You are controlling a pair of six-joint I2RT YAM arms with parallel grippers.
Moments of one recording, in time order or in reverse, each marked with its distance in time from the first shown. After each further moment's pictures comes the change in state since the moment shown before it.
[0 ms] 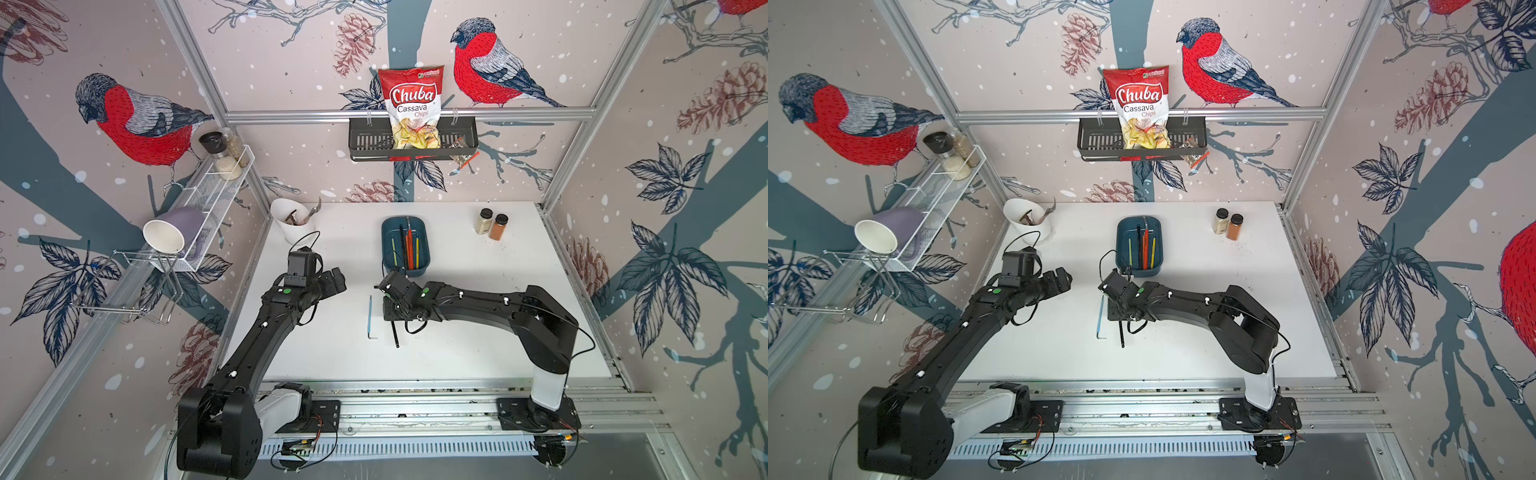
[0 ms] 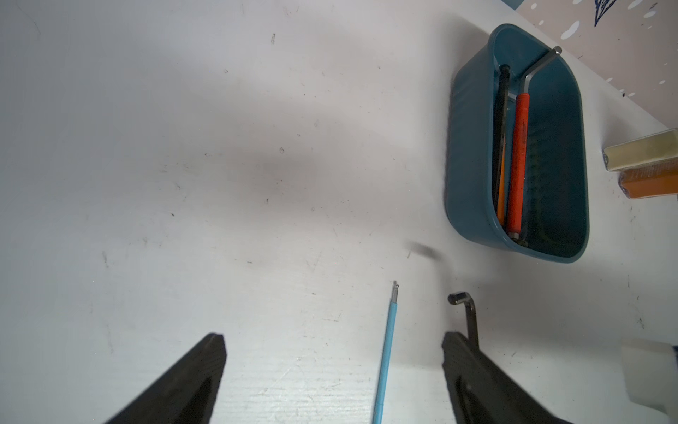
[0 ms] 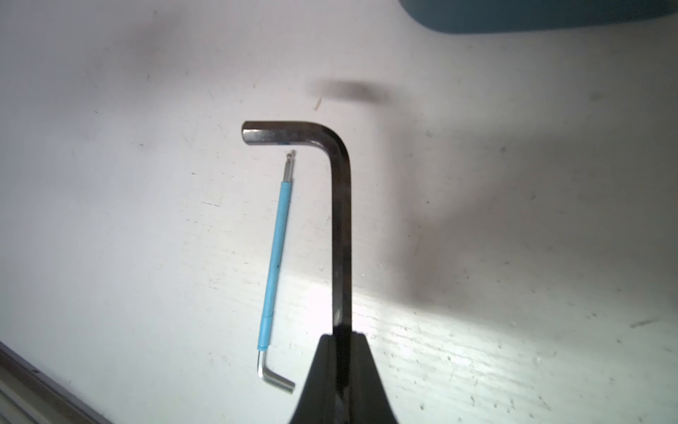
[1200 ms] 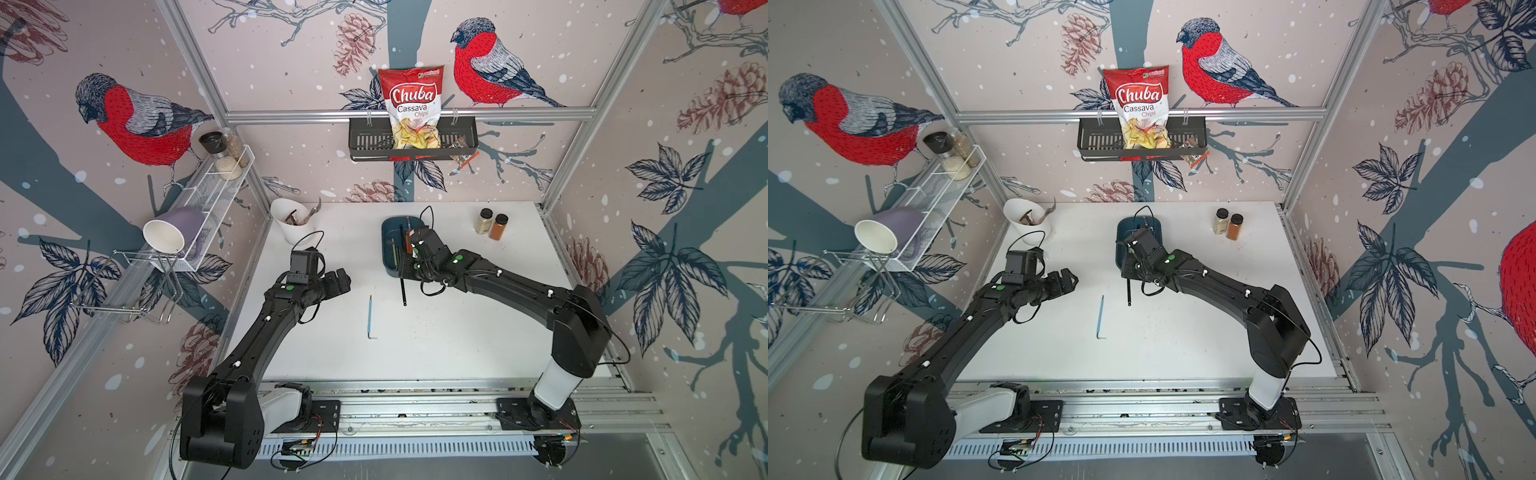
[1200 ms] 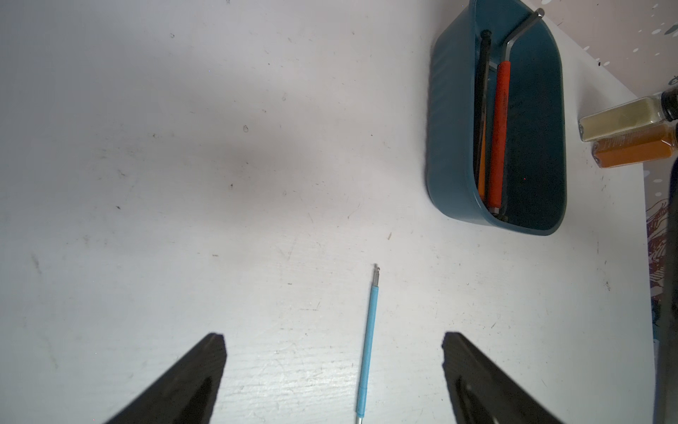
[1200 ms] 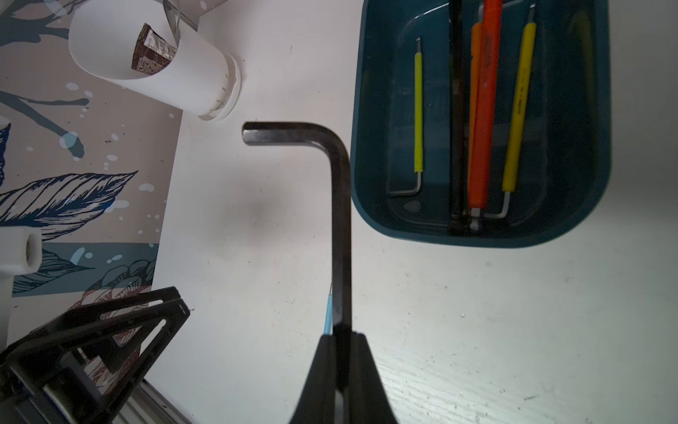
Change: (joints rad) left arm 0.000 0.040 0.004 0.009 0.098 0.014; right arm -0.230 -0.132 0.103 0.000 -0.094 -0.078
